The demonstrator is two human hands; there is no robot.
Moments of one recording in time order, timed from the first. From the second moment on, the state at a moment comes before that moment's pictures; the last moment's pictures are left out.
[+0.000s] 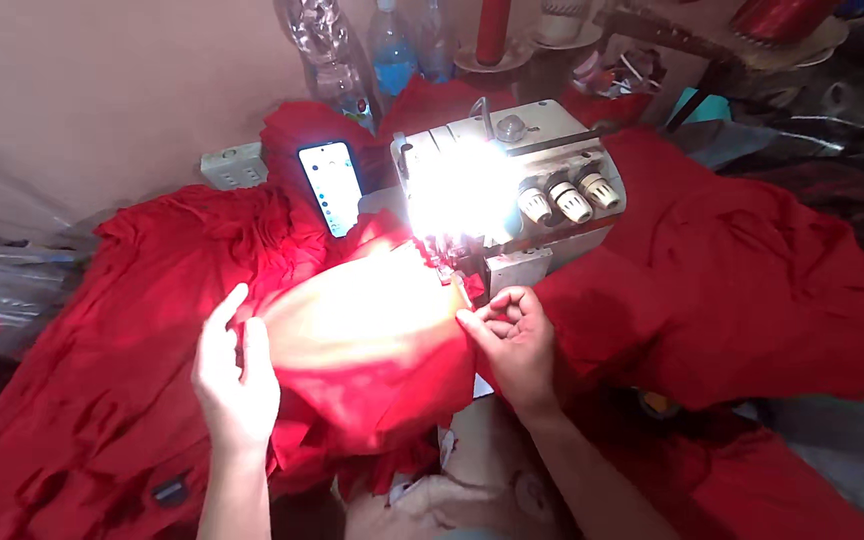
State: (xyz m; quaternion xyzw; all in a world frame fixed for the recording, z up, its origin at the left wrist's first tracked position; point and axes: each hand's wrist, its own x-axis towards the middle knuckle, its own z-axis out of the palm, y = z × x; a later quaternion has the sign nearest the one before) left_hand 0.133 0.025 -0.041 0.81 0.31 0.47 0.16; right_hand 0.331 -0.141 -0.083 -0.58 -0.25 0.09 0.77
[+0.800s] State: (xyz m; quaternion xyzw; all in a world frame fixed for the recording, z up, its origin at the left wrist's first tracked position) left_hand 0.123 -0.144 -0.119 0.63 0.39 0.48 0.47; right_hand 0.281 -0.213 -0.107 -0.61 -0.26 0.24 0.71
